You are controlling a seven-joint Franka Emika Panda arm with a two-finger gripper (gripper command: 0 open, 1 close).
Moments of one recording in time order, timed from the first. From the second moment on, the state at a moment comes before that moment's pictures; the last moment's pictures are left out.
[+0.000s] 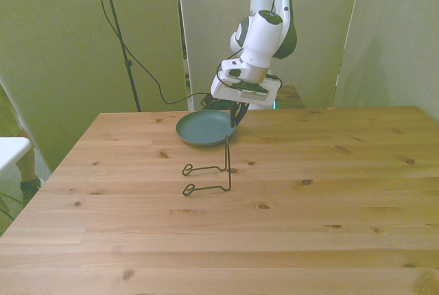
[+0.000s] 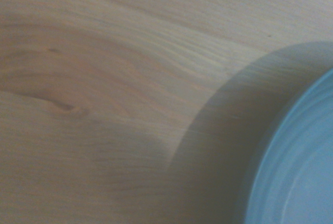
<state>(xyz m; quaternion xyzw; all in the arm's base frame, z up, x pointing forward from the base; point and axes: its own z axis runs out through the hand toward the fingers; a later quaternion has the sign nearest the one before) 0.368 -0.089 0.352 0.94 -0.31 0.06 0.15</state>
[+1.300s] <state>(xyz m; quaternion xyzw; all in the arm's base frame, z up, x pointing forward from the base) 0.388 -0.137 0.565 0.95 -0.26 0.10 -0.11</state>
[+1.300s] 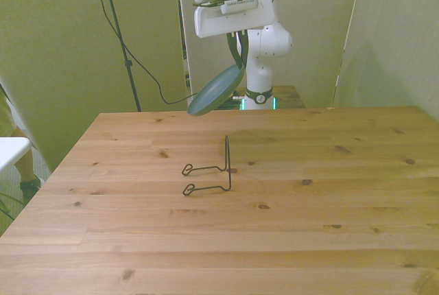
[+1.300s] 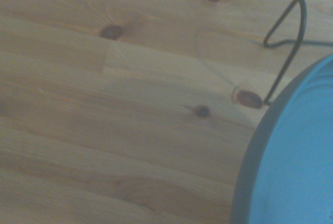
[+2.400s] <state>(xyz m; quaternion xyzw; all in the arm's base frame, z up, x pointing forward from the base) 0.461 -0.216 0.587 0.95 -0.15 0.00 -0.26</state>
